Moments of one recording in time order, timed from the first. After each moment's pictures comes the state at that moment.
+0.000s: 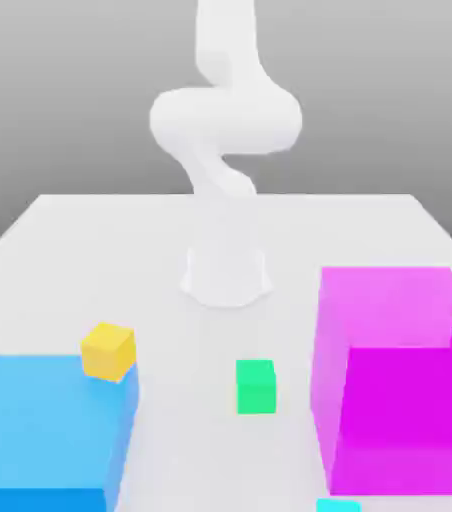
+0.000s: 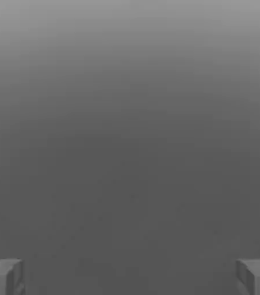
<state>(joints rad) 0.03 -0.75 -0.02 -2.35 -0.02 2.34 0.70</state>
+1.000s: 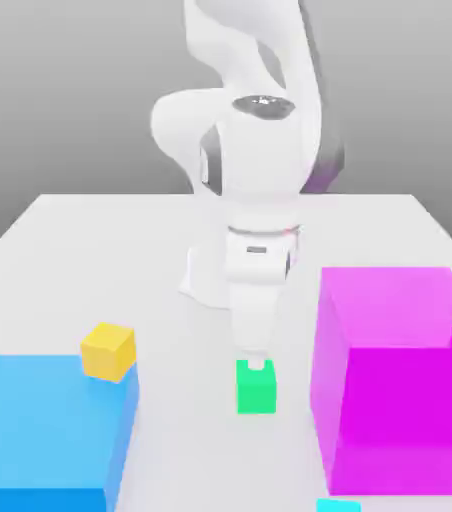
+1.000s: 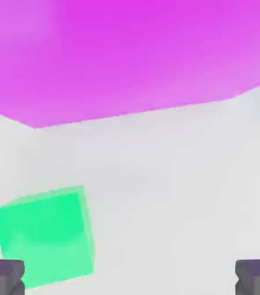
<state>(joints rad) 0.39 -0.14 -0.30 -2.97 -0.14 2.86 -0.54</state>
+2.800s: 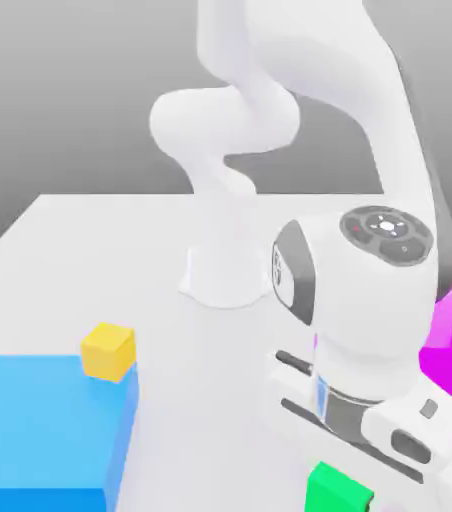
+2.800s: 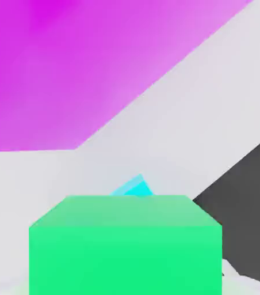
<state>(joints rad) 0.21 0.40 0.00 -2.23 -0.01 2.62 -1.44</state>
